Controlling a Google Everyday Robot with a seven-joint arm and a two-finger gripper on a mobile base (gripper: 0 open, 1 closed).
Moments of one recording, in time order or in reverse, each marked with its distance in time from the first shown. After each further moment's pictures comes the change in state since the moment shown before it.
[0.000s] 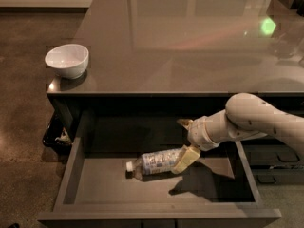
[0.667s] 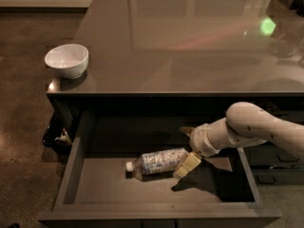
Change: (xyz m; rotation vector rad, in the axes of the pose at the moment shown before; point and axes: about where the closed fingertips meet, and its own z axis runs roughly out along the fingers) arm 0.029 0.003 0.022 -0.038 -0.012 0.070
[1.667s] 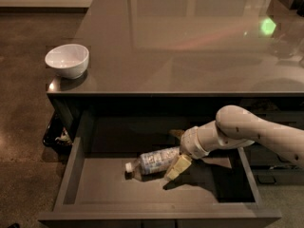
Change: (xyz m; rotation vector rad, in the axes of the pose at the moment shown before) arm -0.010 0.007 0.033 -0.058 -0.056 -0.015
